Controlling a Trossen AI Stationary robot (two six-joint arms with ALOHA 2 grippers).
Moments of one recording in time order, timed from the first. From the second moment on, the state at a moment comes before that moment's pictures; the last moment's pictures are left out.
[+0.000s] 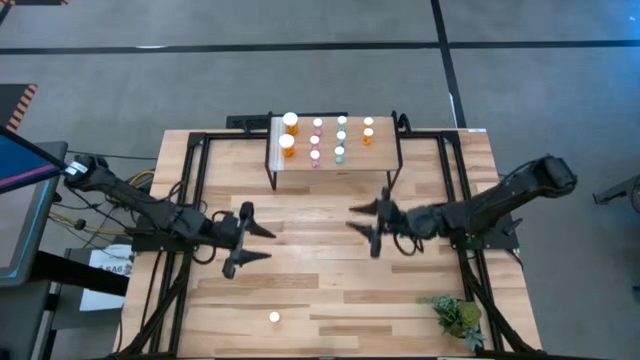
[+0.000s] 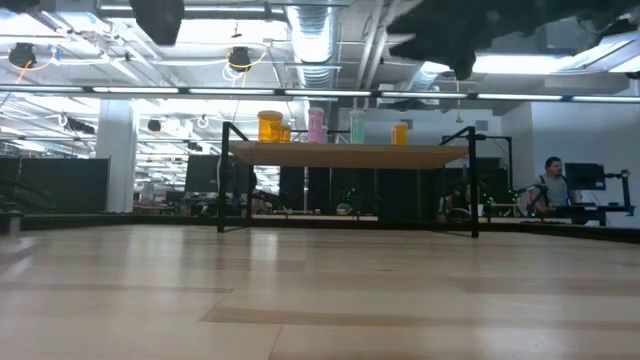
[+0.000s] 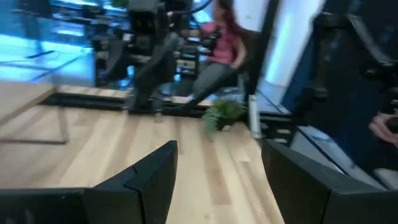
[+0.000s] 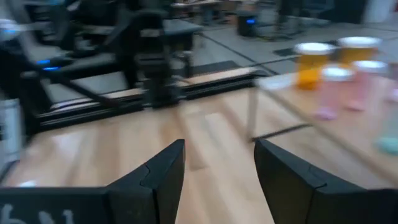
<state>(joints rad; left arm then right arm) -0.41 0.87 0.44 0.38 -0.26 -0.20 0.25 1.21 0.60 0.45 0.52 0.20</state>
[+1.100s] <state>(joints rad) -0.90 1.42 0.57 0.17 -0.33 -0.49 0.48 1.45 0.67 0.76 0.52 0.18</state>
